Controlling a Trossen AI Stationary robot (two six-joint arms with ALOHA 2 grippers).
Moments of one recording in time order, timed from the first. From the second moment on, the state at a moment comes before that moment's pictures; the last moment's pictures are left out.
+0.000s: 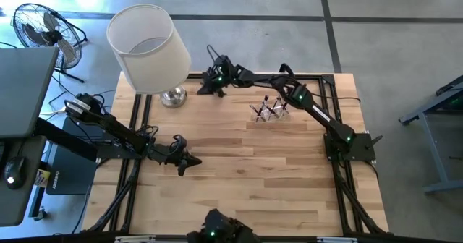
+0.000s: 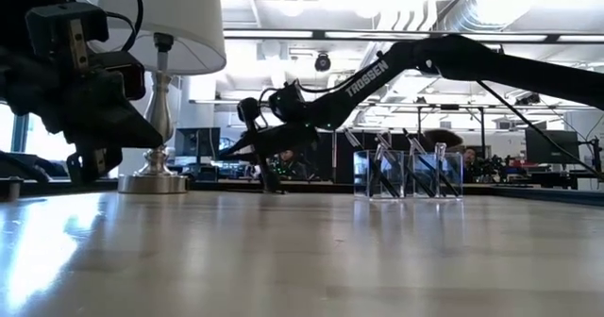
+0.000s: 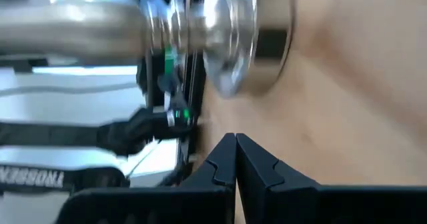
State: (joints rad) left arm -0.45 1.36 0.13 0.86 -0.33 -1.03; right arm -0.55 2.68 2.18 0.08 -0.83 1.18
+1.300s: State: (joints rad) left arm -0.45 1.36 0.13 0.86 -0.36 -1.05; right arm -0.51 2.60 2.14 -0.12 -0.37 0.76
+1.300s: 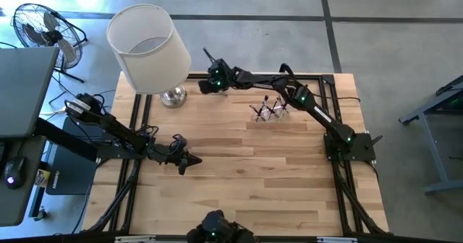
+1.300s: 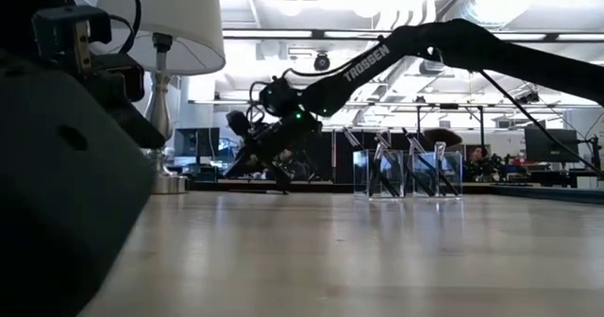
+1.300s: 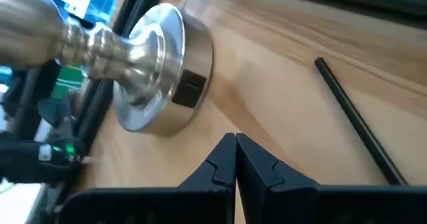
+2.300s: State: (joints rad) left arm -0.45 1.36 0.13 0.86 -0.35 -1.06; right arm -0.57 2.61 2.15 0.55 -0.76 1.43
